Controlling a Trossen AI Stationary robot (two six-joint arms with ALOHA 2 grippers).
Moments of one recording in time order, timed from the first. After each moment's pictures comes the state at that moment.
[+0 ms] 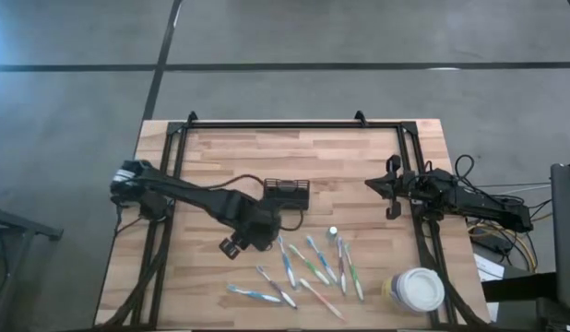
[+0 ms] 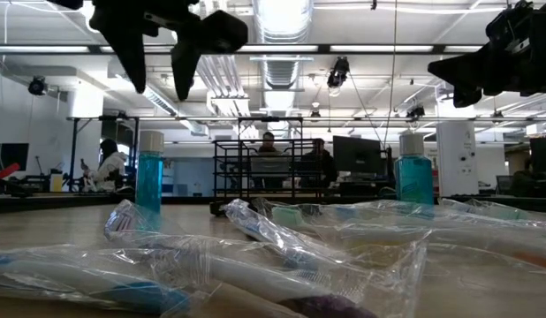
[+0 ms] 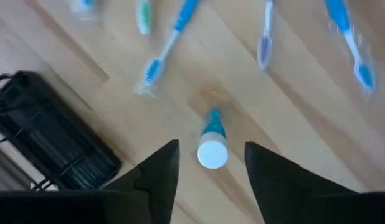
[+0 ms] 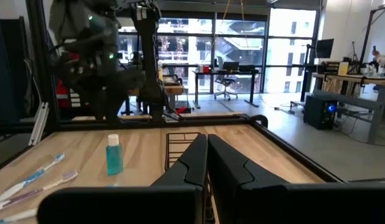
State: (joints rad) left arm -0.27 1.72 1.52 -1.15 0.01 0.49; right arm -0.20 0.02 0.01 0.13 -0.08 0.03
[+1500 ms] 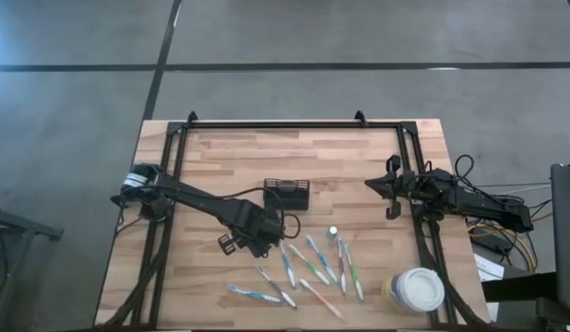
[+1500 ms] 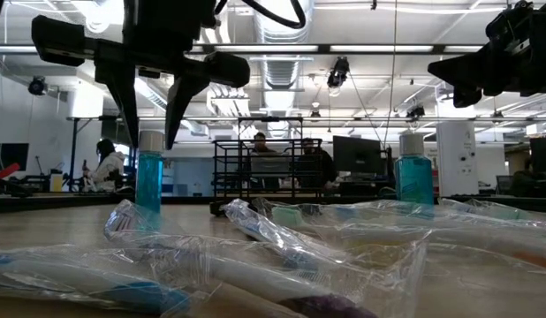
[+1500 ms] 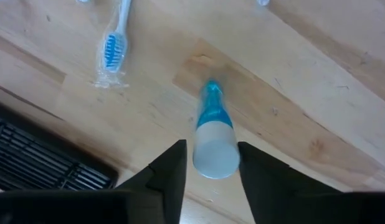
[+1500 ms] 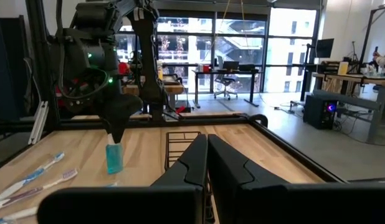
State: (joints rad) left arm -0.27 1.80 1.43 -1.12 -0.05 0.70; right arm -0.20 0.02 0.01 0.13 -0.08 0.02
